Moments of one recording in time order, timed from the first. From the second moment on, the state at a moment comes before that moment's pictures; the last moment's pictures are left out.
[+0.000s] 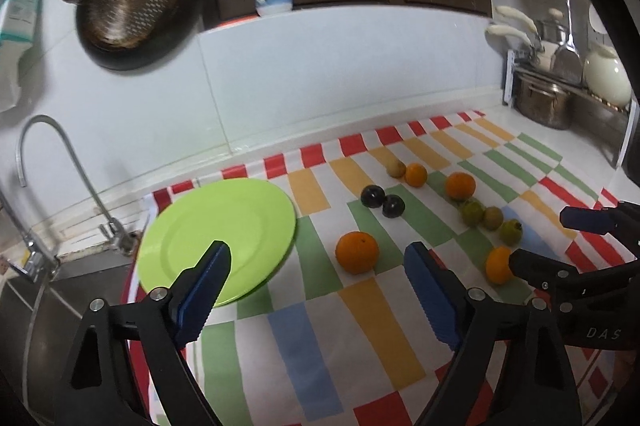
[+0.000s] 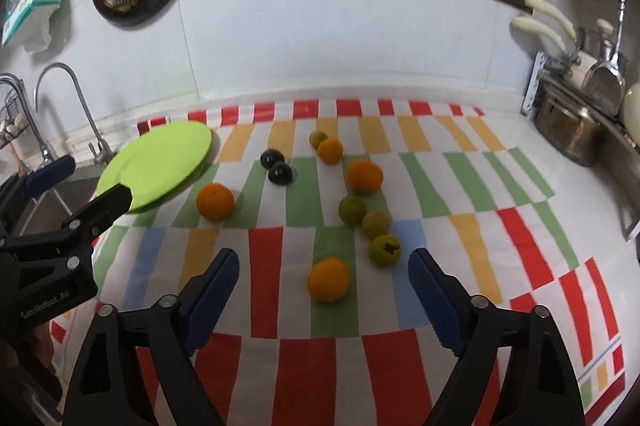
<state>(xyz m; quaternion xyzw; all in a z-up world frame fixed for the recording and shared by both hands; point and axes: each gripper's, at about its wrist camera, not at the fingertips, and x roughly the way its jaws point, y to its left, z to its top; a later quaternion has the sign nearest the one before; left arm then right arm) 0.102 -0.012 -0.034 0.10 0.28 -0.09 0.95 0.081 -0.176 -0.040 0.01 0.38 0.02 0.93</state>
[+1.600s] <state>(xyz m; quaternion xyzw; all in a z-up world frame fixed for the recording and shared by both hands) 0.181 -0.023 -0.089 0.08 0.40 -0.17 0.90 0.144 -0.166 -0.080 0.03 0.43 0.06 0.90</state>
